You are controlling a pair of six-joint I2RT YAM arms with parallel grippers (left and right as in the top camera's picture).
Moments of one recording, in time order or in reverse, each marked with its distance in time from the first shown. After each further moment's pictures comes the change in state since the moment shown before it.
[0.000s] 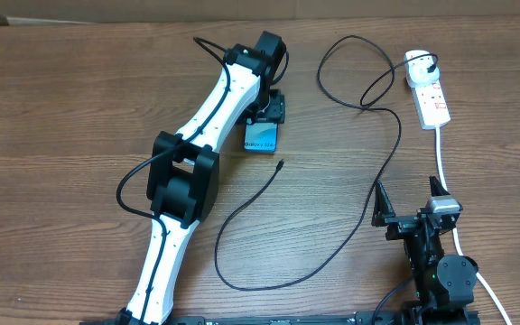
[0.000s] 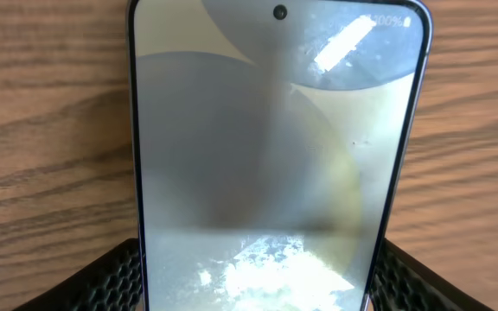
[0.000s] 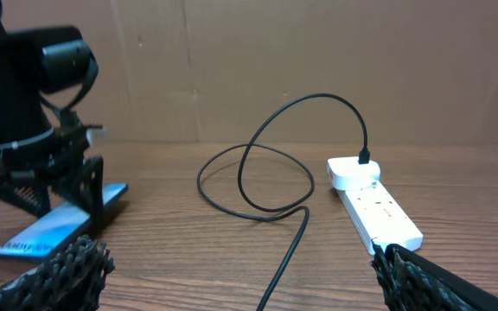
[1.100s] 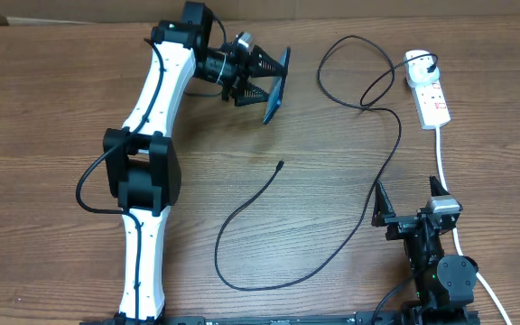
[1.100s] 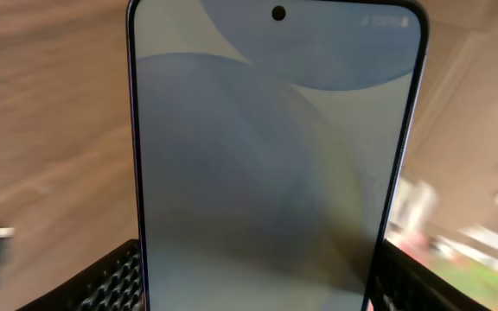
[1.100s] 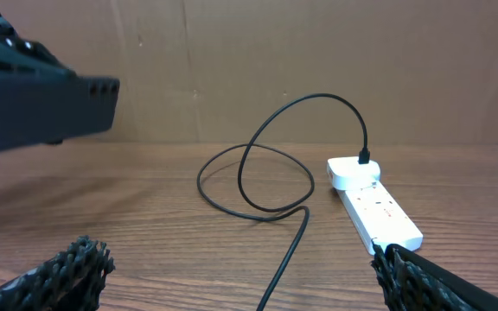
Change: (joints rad) left arm 0.258 0.000 0.081 -0.025 1.212 -0.012; right arm 0.000 0.000 0.000 0.001 0.000 0.000
